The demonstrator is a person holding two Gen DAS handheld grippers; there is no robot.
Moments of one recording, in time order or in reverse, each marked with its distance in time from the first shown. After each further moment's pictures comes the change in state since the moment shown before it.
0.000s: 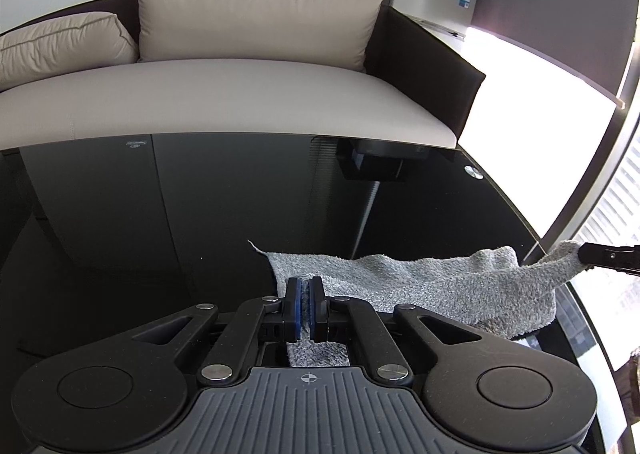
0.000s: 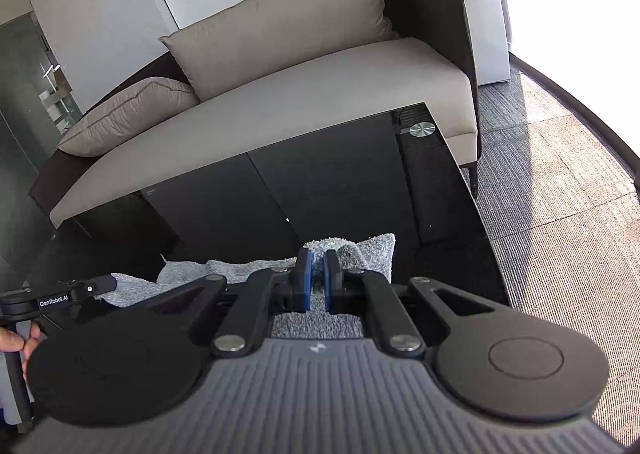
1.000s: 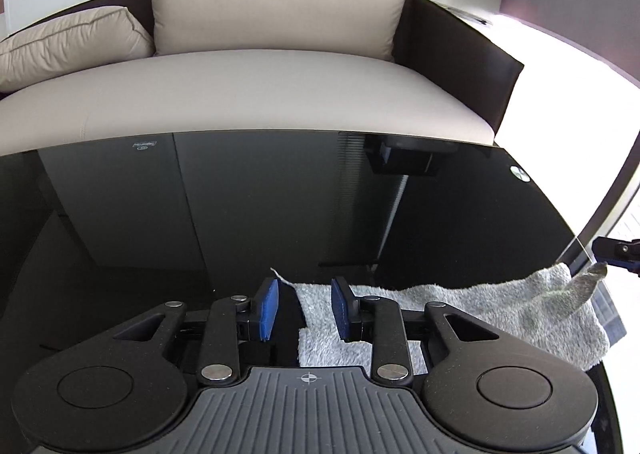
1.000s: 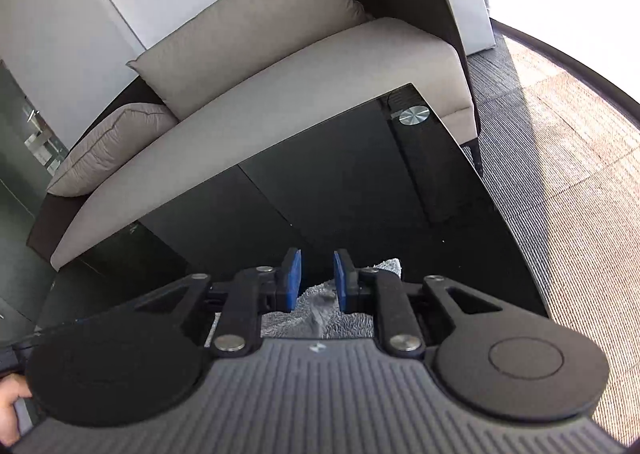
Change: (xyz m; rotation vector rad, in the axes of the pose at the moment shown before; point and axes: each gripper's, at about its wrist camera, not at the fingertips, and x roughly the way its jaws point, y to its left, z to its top) left arm 0.061 0.010 0.020 0.018 0.041 0.087; right arm 0.069 -0.022 0.020 0.095 0.002 -0.024
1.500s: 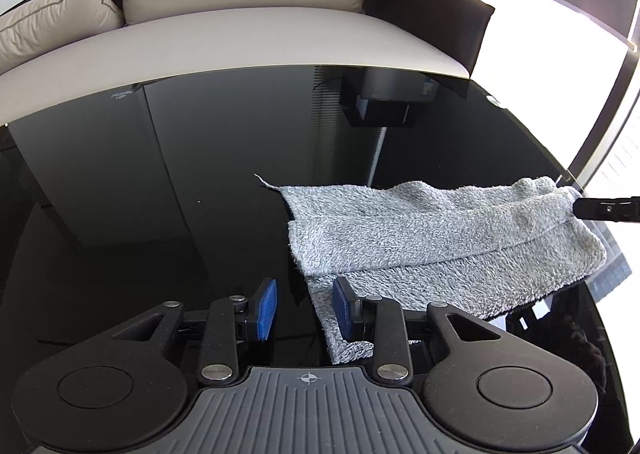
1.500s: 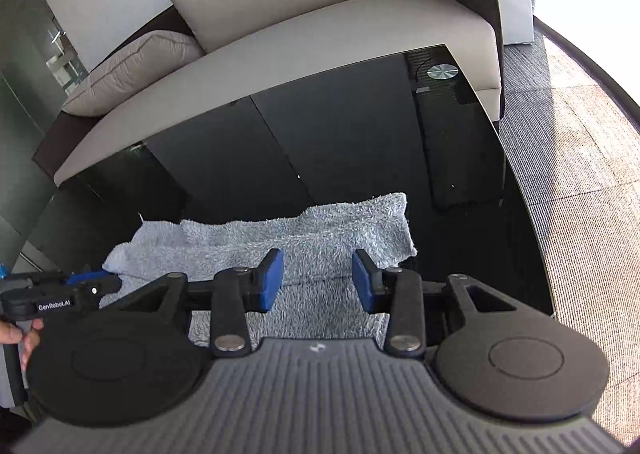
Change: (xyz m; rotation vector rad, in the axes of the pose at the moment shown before) left arm 0.007 -0.001 -0.040 0.081 0.106 -0.070; right arm 0.005 0.000 -0.029 -0.163 0.136 0.049
